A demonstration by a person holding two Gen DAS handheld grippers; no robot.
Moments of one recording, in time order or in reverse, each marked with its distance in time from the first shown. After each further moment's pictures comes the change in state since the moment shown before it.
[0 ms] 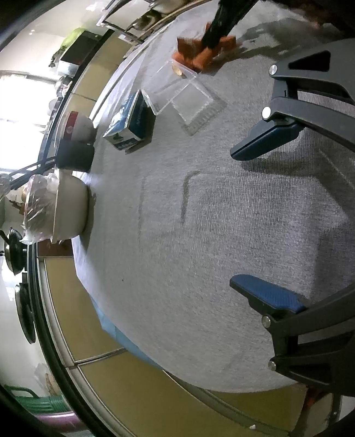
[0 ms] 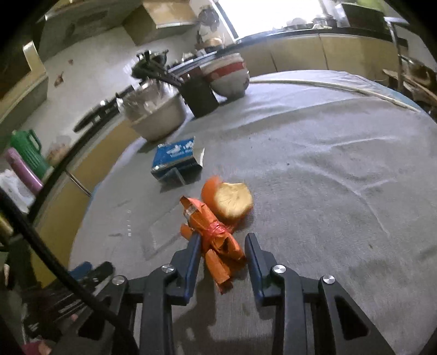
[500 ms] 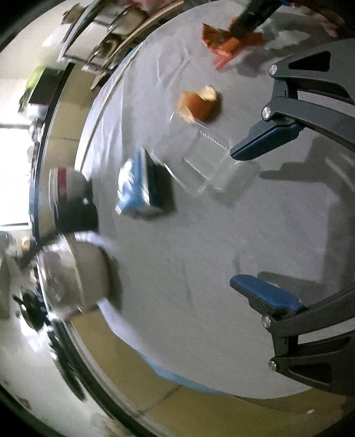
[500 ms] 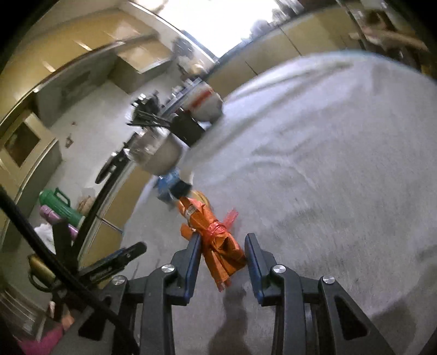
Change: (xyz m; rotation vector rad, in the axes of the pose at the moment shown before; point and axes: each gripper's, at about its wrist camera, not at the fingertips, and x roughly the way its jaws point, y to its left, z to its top) left arm -0.003 -0.083 0.047 0.258 0.016 -0.073; right arm -0.057 -0.069 -0.031 0.218 -0.124 0.152
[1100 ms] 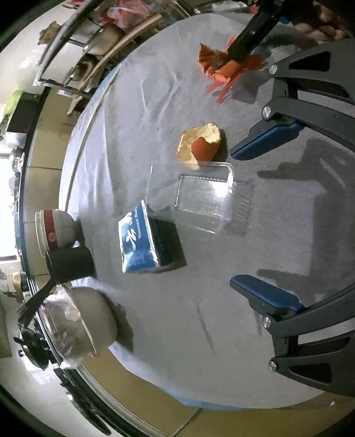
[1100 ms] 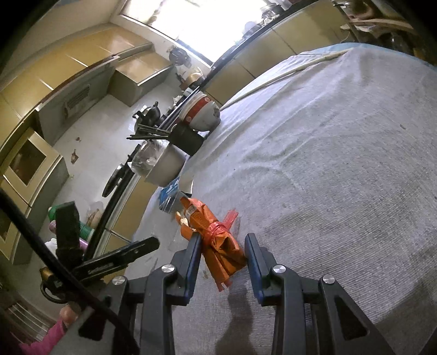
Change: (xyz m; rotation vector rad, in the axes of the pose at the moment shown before) left arm 0.011 -0.042 0.021 0.104 0.101 -0.076; right arm -0.002 -0.025 0.002 0.097 -0.017 0.064
